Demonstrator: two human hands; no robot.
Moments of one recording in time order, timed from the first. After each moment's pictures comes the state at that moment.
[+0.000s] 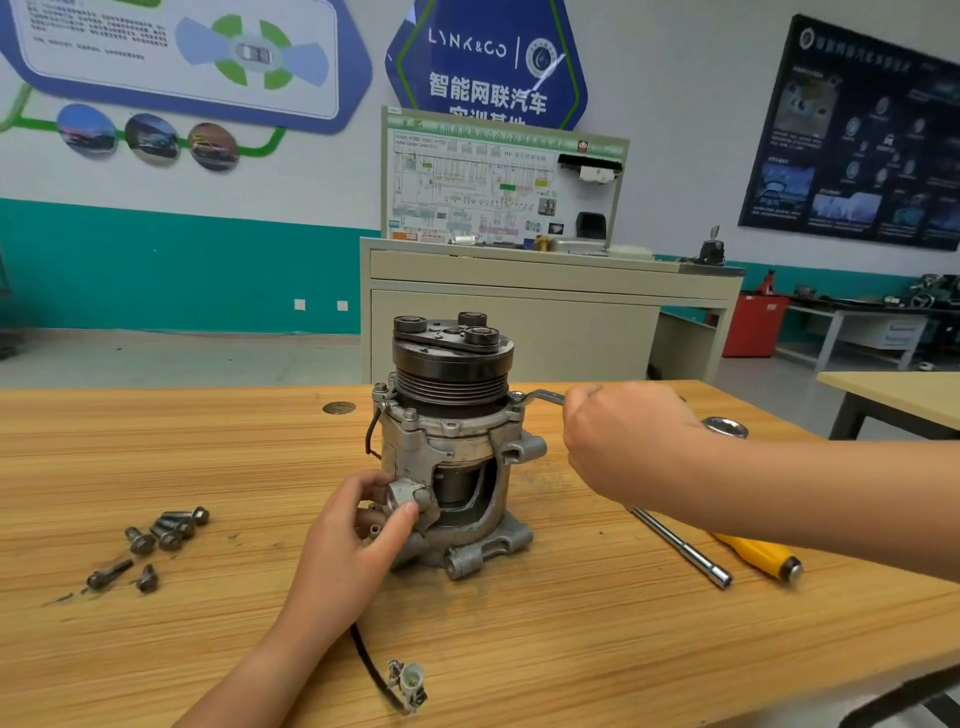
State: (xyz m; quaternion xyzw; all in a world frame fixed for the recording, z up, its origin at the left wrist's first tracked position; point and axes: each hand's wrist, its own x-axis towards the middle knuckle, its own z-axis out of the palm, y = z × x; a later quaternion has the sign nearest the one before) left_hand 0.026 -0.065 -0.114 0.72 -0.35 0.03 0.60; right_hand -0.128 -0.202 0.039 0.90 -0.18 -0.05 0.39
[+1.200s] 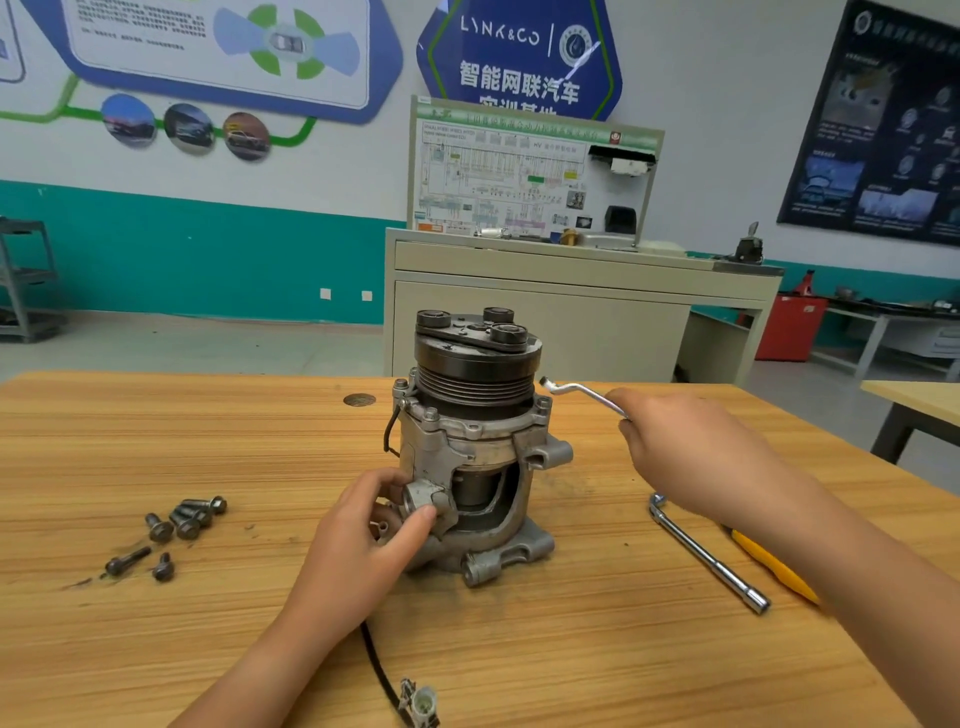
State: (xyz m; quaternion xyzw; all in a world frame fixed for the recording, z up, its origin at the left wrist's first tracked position) left_hand 0.032 -0.062 -0.113 0.73 -0.37 0.06 0.56; right_hand -0.121 -0.254 0.012 0.95 -0.25 0.18 0.11
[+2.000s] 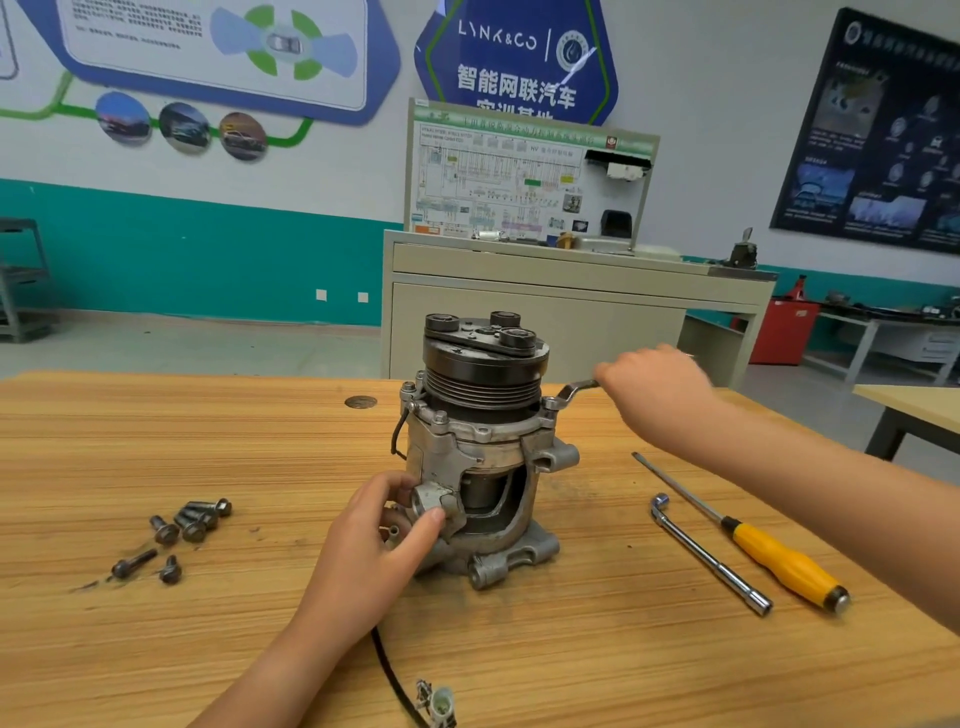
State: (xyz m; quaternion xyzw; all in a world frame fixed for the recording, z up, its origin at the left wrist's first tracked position) left_hand 0.032 -0.064 -0.116 0.73 -0.37 0.05 0.57; right_hand -0.078 -0.284 0.030 0.91 -0.19 0.11 0.34
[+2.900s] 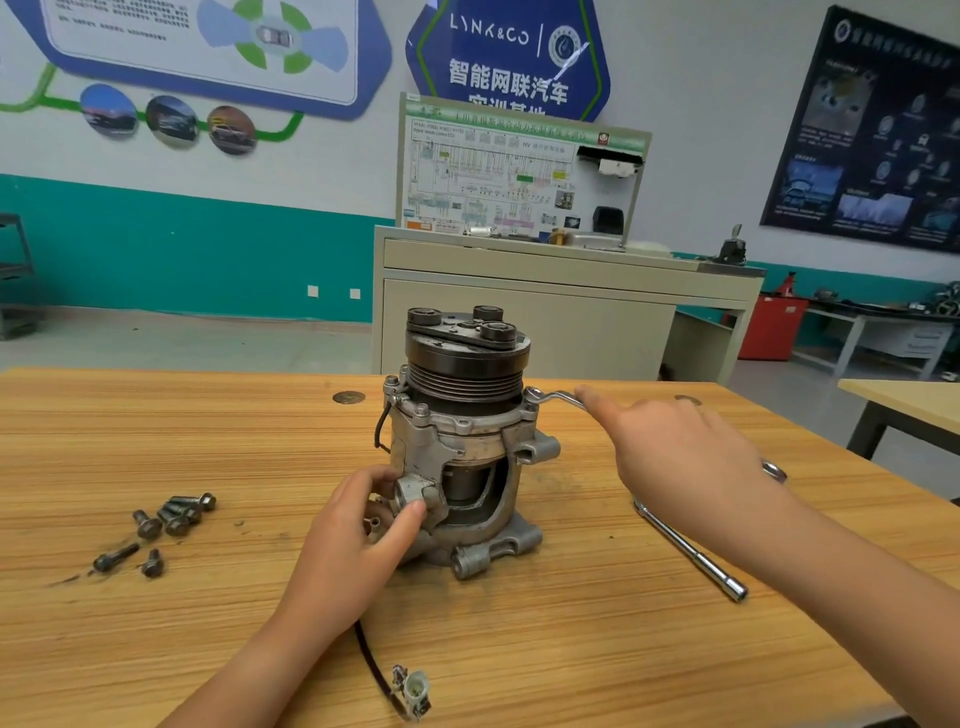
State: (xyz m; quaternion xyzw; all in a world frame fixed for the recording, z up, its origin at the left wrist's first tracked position) left_hand 0.028 -0.063 -0.114 0.74 -0.37 0.08 0.55; right_hand -0.131 -0.232 0.016 0.94 -0.24 0.14 0.22
